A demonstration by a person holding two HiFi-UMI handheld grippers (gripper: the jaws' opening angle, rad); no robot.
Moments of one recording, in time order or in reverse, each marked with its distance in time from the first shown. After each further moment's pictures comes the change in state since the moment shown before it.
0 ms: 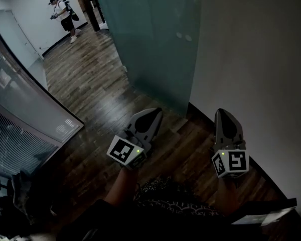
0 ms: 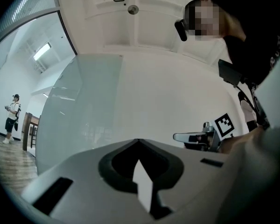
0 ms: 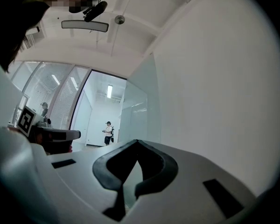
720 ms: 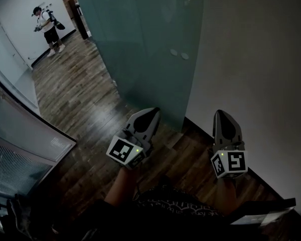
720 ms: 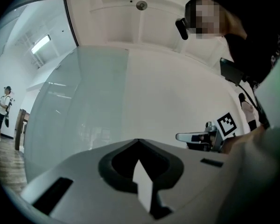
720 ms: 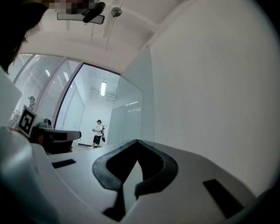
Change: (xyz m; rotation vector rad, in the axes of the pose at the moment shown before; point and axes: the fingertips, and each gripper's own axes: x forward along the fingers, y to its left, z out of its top) left arm 0.125 0.120 -0.016 -0.011 -0.011 -0.048; right arm 0.145 -0.057 -0.018 -0.007 0.006 -0.070
